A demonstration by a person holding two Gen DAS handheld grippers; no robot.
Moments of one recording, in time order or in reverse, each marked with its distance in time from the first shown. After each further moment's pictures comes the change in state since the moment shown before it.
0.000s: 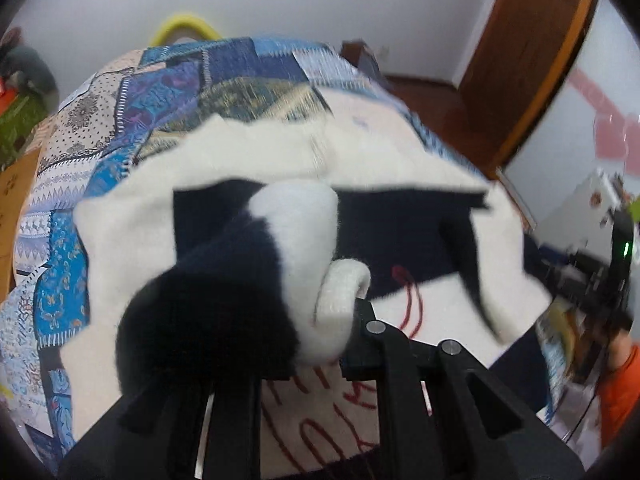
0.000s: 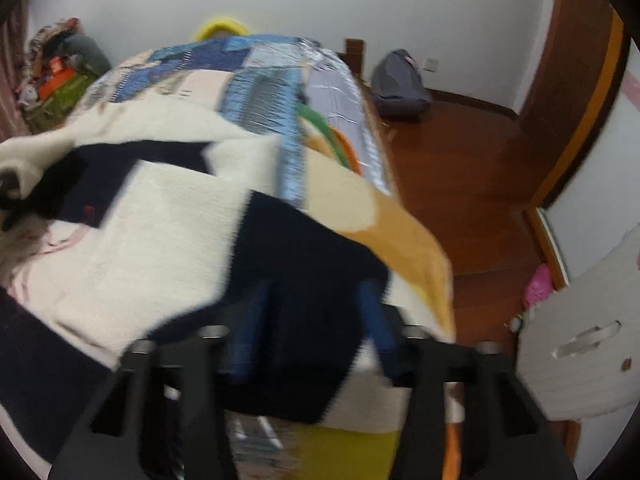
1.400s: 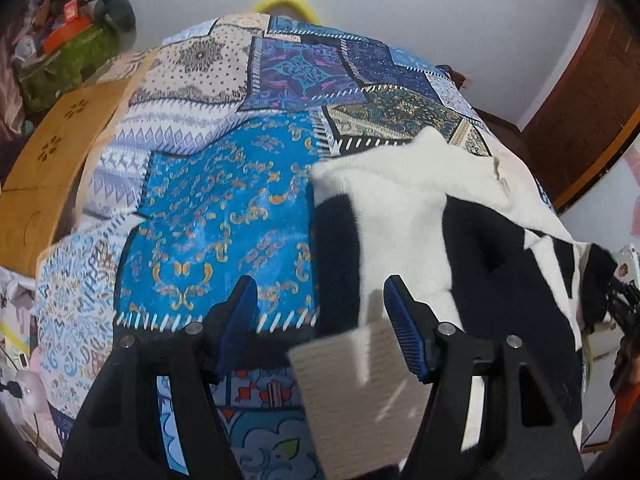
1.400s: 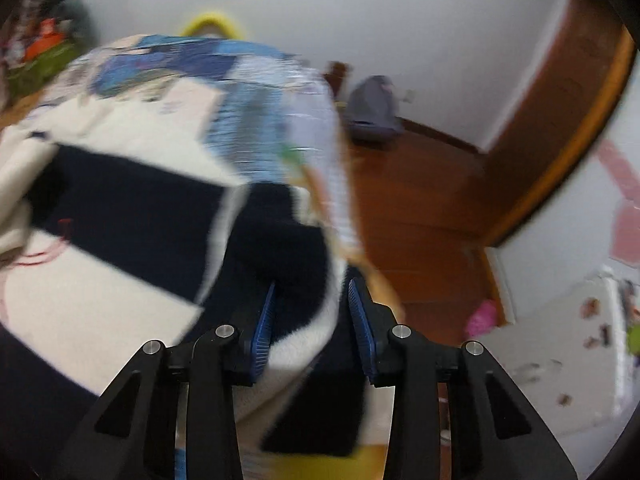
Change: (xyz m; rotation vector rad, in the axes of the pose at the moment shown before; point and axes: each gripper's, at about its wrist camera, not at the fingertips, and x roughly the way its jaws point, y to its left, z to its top) left arm -0.035 0.185 -0.026 -0.273 -0.002 0.087; right arm -0.023 0.007 0.037 -0.133 -0.057 -0.231
